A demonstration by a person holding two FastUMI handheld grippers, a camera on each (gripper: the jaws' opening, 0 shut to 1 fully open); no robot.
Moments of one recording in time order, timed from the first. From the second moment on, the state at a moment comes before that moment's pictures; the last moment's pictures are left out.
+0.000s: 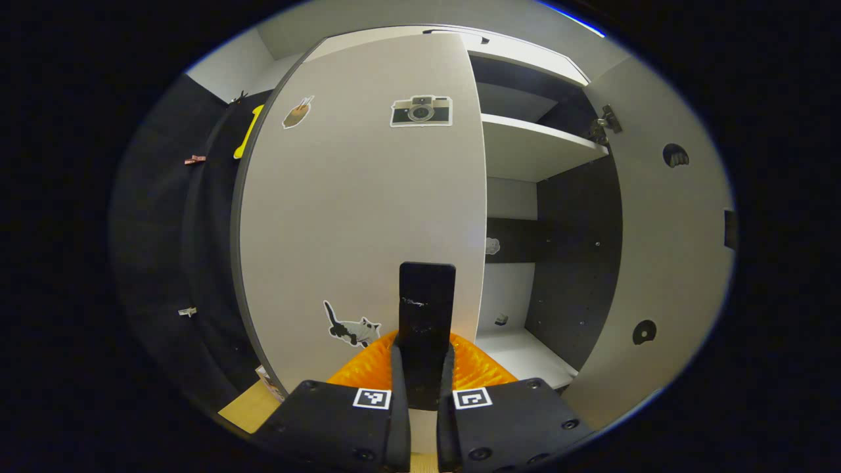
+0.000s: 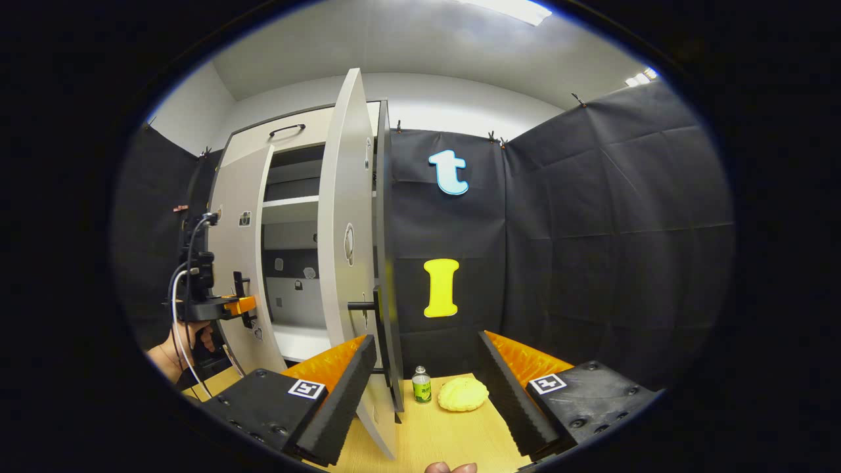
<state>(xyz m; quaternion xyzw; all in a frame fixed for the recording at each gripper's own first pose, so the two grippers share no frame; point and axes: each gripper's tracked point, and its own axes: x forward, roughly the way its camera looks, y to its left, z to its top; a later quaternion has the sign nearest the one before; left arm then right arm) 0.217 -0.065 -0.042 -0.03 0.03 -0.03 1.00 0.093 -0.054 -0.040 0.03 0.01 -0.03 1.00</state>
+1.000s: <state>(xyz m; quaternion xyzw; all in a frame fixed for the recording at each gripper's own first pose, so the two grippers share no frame) 0.099 0.038 -0.043 -0.04 0.05 -0.07 1.00 0.066 0.004 -0.033 0.02 0.00 -0.03 1.00</state>
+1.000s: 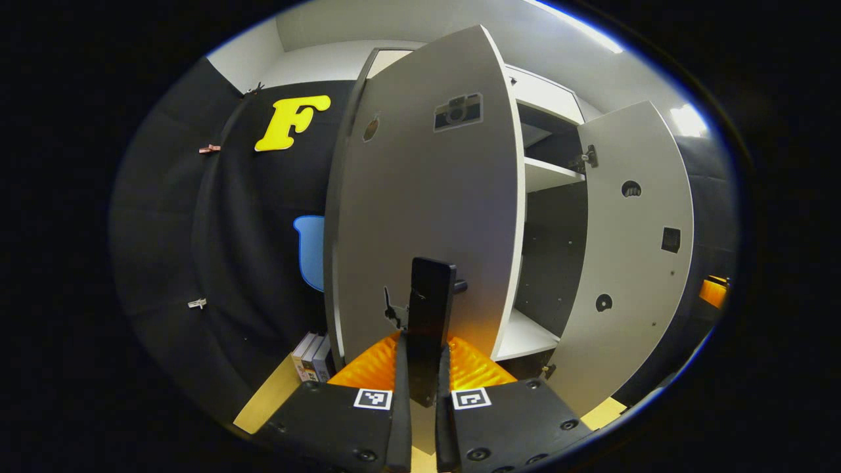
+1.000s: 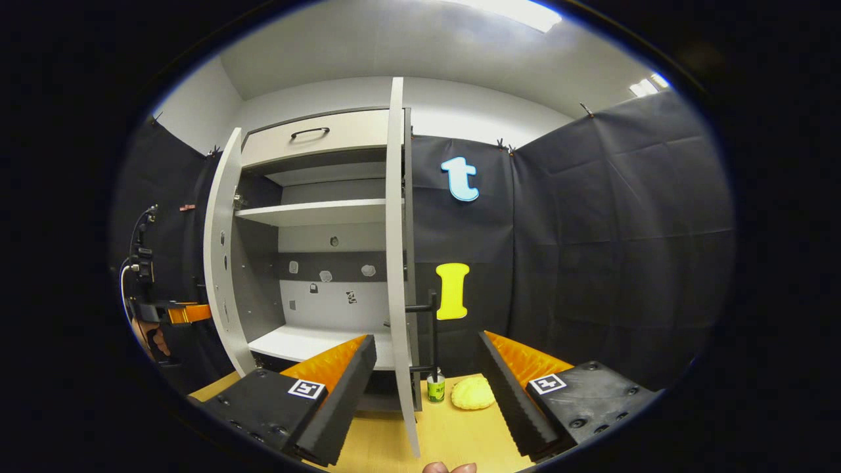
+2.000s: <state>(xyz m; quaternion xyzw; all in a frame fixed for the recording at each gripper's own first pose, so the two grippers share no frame) 0.078 0.129 -0.041 -0.02 0.05 -0.04 1.00 0.060 0.056 -0.044 0.03 0.02 0.00 1.00</state>
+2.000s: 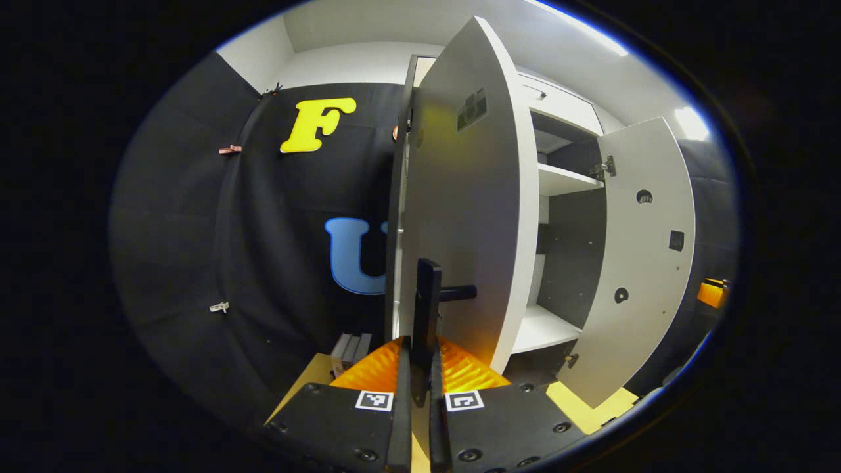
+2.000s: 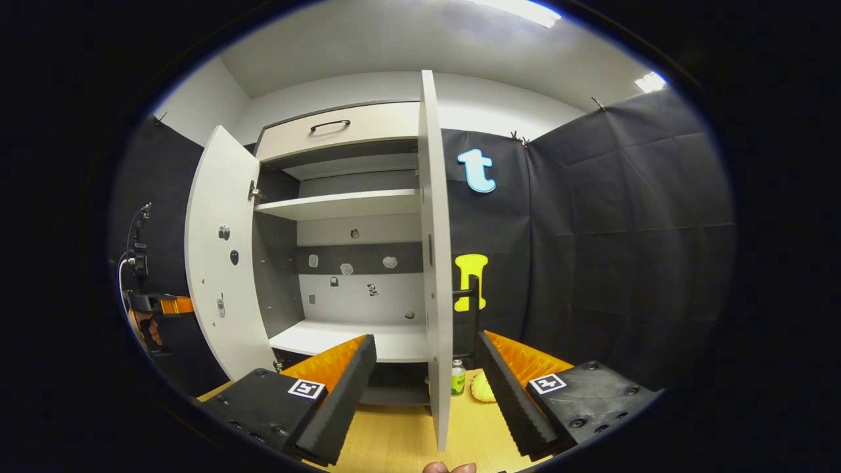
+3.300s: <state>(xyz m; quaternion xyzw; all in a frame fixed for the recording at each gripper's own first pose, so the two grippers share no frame) 0.012 0.165 0.030 0.00 -0.06 0.00 1.00 0.057 0.065 -0.039 0.03 0.02 0.01 1.00</state>
